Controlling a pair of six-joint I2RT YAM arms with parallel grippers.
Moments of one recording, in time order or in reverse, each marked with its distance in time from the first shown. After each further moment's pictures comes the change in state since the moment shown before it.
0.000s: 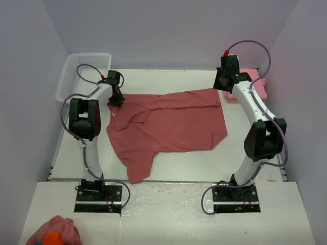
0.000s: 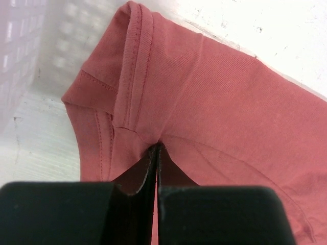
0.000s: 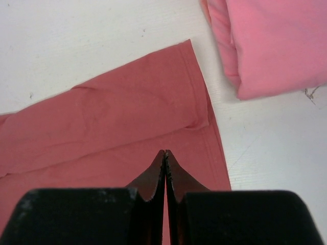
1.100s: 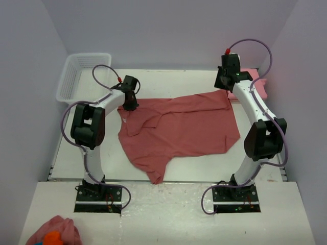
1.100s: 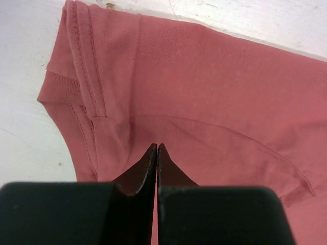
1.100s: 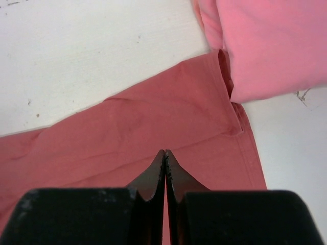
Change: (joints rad) left arm -0.204 -0.153 -0.159 0.045 -0.031 -0.009; right arm -0.006 0.009 0.024 -0.015 0.021 -0.001
